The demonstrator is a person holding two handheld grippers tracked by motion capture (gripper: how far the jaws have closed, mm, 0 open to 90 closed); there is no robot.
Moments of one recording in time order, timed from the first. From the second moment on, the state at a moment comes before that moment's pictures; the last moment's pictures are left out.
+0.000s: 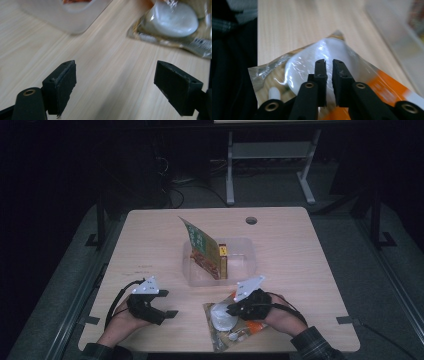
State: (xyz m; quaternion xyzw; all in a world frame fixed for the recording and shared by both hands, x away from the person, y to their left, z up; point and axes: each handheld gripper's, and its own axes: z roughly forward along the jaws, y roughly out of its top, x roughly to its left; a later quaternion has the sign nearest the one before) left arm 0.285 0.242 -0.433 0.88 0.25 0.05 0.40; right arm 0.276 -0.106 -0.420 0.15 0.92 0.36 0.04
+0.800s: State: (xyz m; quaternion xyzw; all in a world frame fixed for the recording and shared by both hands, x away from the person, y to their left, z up) left arm 0.313 0.120 -0.435 0.90 0.14 0.00 0.41; right arm 0.251 -0.231 -0.423 0.37 0.82 0.43 0.13
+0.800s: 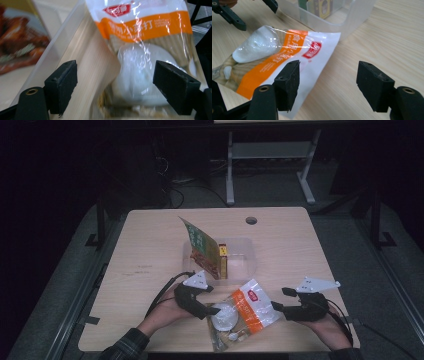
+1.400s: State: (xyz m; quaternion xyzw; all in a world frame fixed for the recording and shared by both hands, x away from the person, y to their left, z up) left arm 0.330 0.072 -0.459 0.91 0.14 -0.08 0.38; right arm 0.247 -0.233 -0.424 0.36 0.81 0.44 0.12
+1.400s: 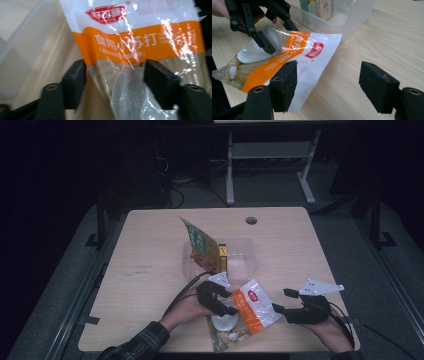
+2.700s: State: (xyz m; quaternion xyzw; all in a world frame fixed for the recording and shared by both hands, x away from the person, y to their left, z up) left arm 0.317 0.109 -0.403 0.85 0.14 0.00 0.50; right arm 0.250 -0.221 -0.414 0.34 0.80 0.49 0.09
